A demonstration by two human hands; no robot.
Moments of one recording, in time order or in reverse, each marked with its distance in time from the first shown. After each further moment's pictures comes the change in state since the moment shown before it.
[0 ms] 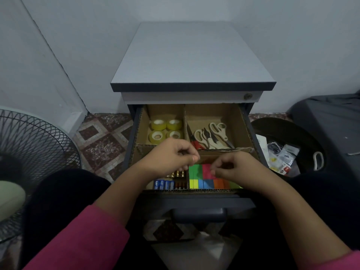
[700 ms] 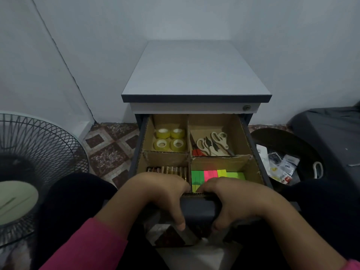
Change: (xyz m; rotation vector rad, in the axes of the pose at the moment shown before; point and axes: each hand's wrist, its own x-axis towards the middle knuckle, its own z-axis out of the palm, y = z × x) left_hand -0.028 0.014 0.001 0.745 -0.614 -0.146; right_hand -0.025 -0.036 0.013 -0.516 -0.377 -0.229
